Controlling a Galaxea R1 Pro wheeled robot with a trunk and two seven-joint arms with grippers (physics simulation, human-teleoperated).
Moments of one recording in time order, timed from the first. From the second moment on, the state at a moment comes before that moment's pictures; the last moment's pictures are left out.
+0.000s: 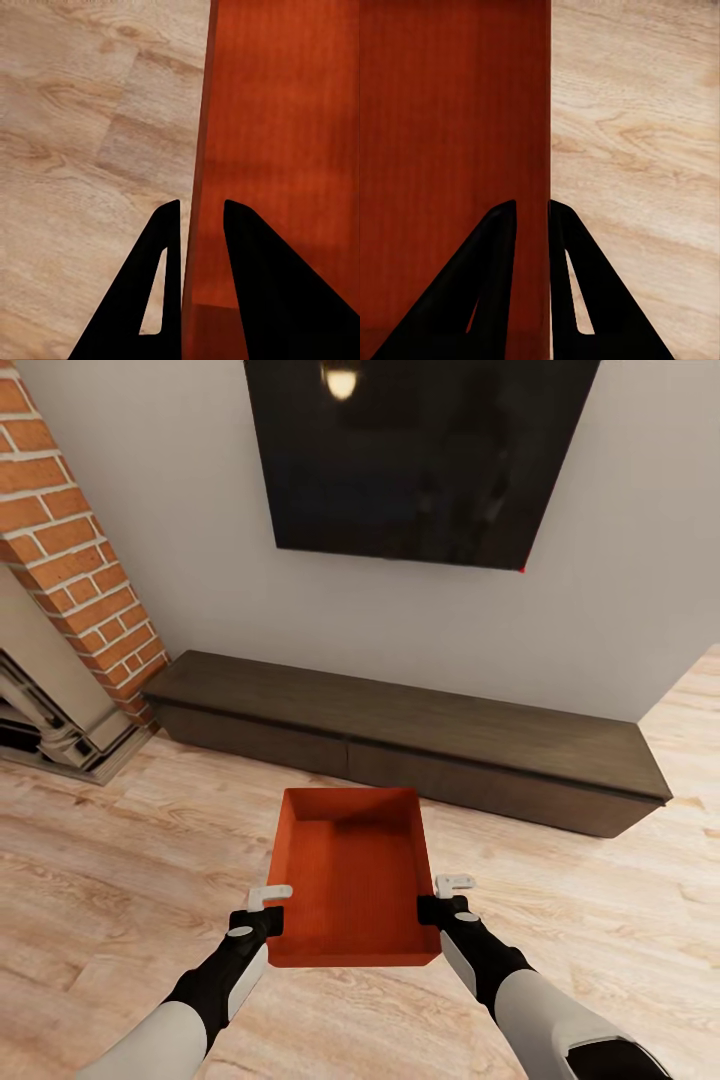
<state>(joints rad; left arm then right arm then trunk) -0.63 -0.07 -0.16 -0.48 0.18 0.13 0.27 -0.74 0.11 0.09 -0.31 -0.06 0.06 -0.11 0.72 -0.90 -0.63</state>
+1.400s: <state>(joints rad) -0.63 -0.07 -0.15 -0.48 0.17 0.13 0.27 -0.74 0.11 0.09 -0.31 -0.06 0.06 -0.11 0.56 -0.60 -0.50</state>
